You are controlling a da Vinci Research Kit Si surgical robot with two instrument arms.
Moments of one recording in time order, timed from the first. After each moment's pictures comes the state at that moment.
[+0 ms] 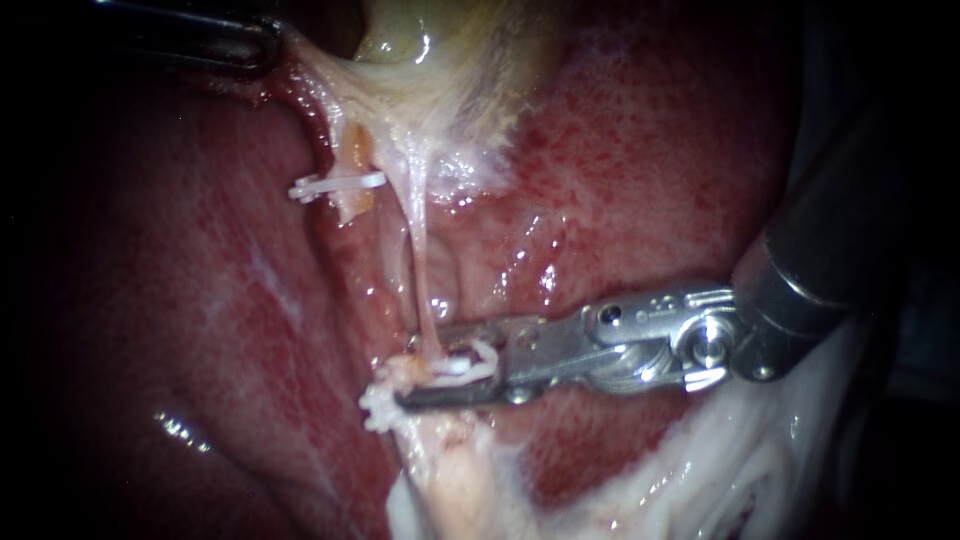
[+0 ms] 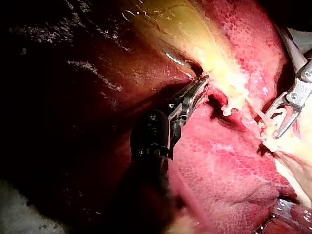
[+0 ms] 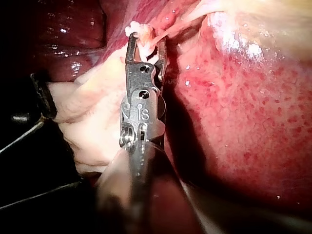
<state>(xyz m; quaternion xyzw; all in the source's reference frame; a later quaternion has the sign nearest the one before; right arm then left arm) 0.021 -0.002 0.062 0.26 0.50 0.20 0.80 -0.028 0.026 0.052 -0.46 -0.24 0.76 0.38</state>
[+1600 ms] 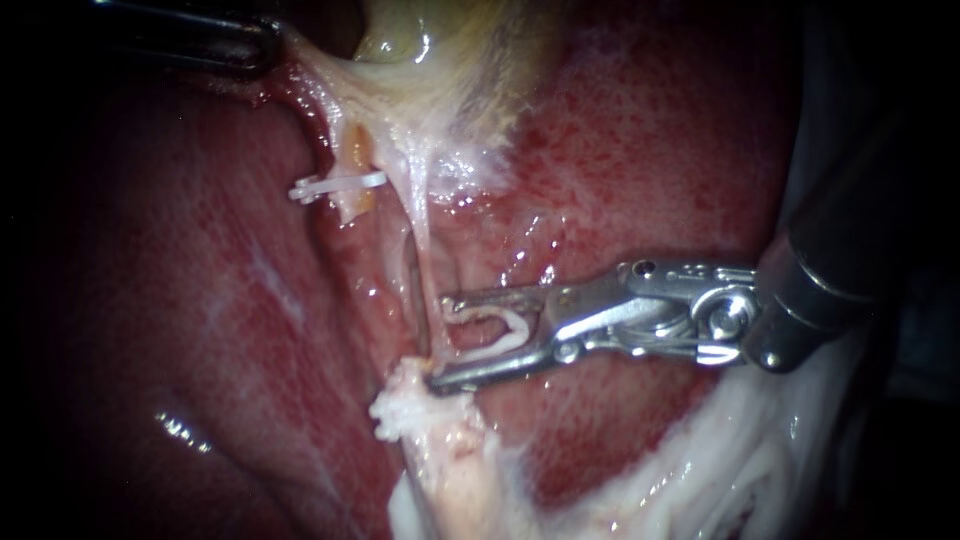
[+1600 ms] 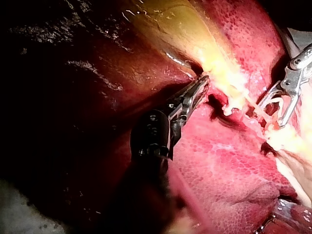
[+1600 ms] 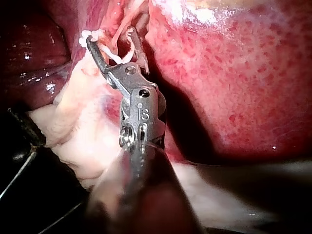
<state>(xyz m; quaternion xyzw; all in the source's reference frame) 0.019 0.001 0.065 0.38 0.51 0.23 0.74 -0.028 0.026 0.052 -0.46 -0.24 0.76 0.38</state>
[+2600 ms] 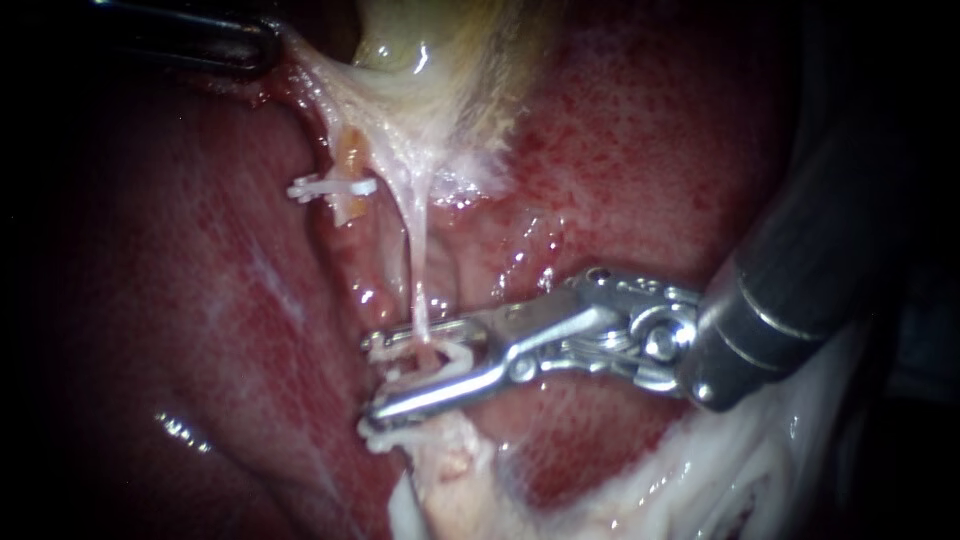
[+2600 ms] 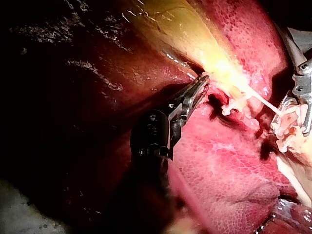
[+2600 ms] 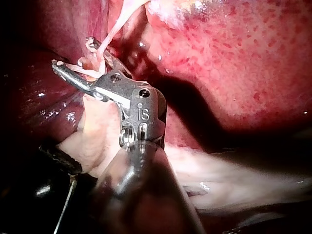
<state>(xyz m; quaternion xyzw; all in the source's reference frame) 0.022 0.000 0.060 0.49 0.56 0.23 0.63 -0.028 0.026 0.052 -0.46 -0.24 0.76 0.38</state>
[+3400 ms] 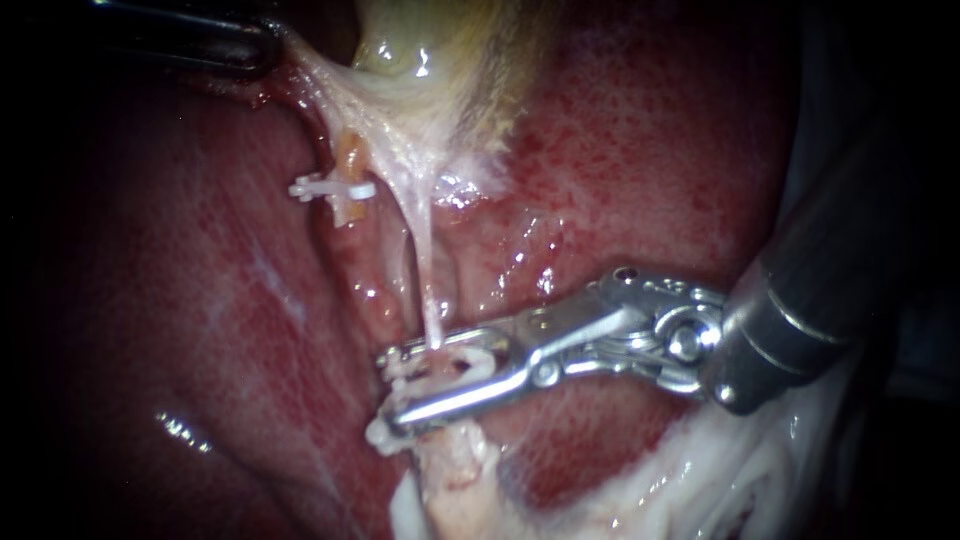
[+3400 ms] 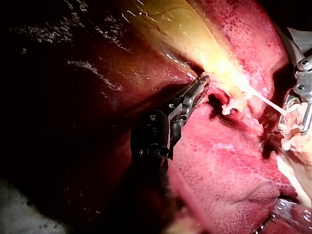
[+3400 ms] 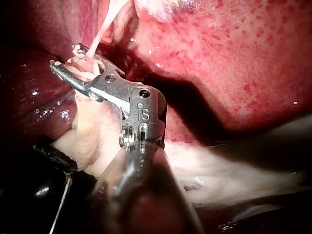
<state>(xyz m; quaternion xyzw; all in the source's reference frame) 0.020 0.000 0.061 0.50 0.56 0.23 0.62 -0.028 0.026 0.052 -0.46 -0.24 0.76 0.38</state>
